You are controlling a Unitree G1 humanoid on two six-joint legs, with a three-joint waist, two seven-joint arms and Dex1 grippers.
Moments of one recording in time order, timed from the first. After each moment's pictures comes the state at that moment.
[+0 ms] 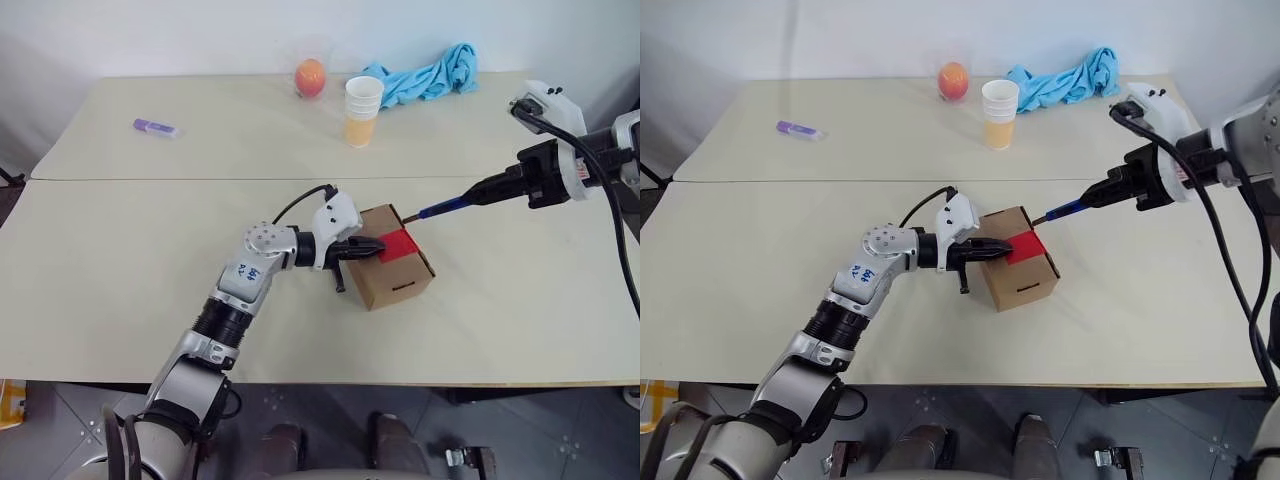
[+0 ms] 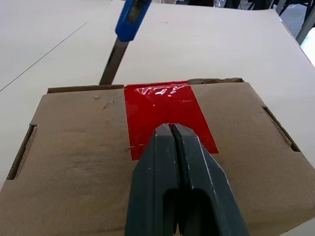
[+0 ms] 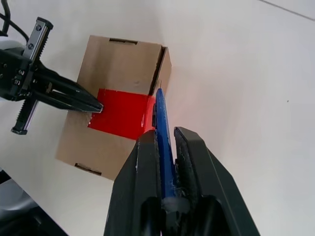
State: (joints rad) left arm -0.81 0.20 -0.25 0.29 -0.13 0.32 -0.88; right arm -1.34 -1.06 0.34 0.18 0.66 1.57 0.92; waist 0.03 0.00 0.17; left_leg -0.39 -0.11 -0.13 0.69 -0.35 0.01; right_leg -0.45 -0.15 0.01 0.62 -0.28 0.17
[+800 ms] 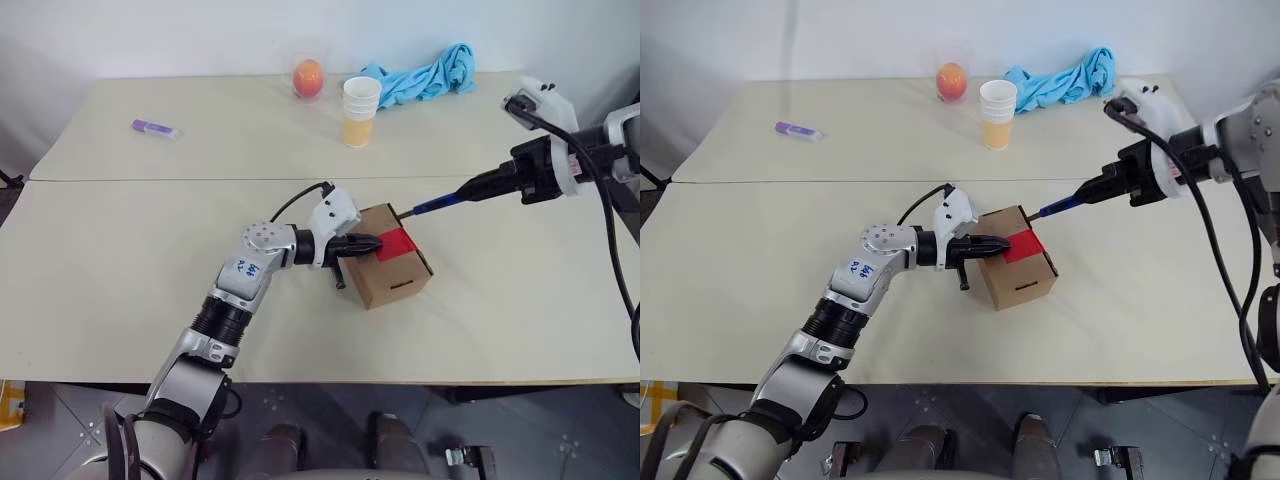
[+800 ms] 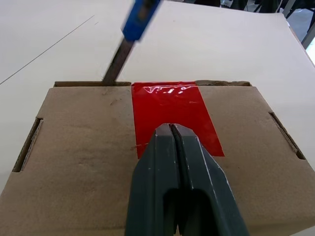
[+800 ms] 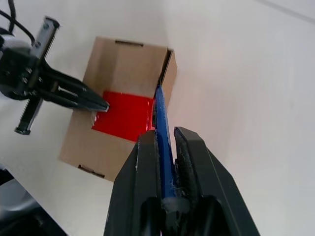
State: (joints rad) left arm -0.82 0.20 -0.23 0.29 -0.14 0.37 -0.86; right arm -1.32 -1.03 0.34 0.18 0.60 1.57 0.97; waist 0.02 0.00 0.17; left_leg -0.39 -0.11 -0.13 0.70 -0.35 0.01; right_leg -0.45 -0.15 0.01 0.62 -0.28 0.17
